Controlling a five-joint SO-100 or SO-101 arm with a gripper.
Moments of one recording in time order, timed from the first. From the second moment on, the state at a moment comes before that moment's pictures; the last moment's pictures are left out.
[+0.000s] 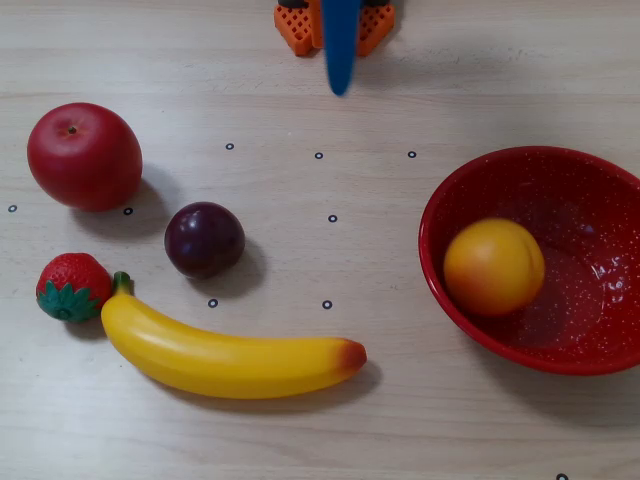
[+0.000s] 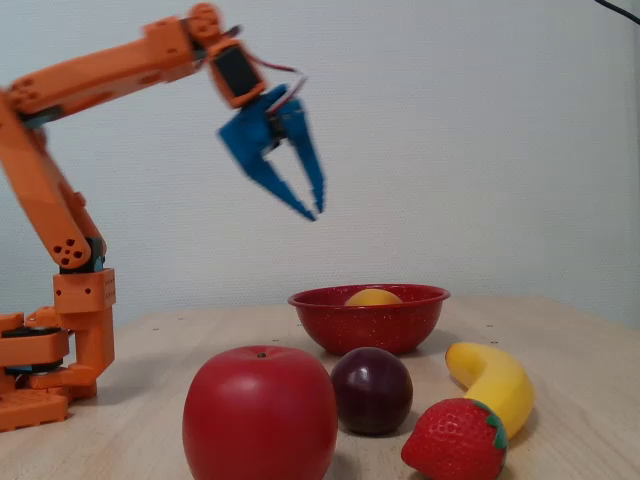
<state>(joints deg) 4.8 115.9 97.4 74.2 5.7</state>
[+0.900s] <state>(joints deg) 0.7 183.1 172.2 68.7 5.1</state>
